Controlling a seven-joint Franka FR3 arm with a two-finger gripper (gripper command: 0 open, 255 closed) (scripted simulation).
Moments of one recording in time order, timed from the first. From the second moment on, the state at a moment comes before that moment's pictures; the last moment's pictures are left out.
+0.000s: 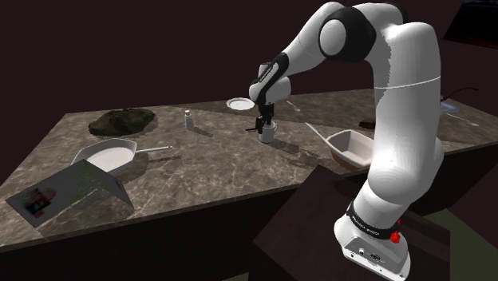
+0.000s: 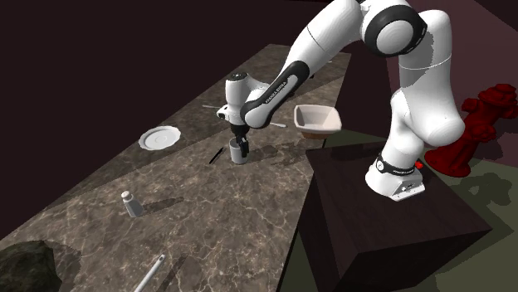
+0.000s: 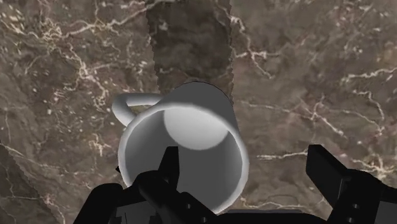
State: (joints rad) arm -0.13 0.45 -0.23 -2.03 0.07 2.49 -0.54
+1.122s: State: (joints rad) arm -0.14 0.50 -0.22 -2.03 0.08 2.54 -0.56
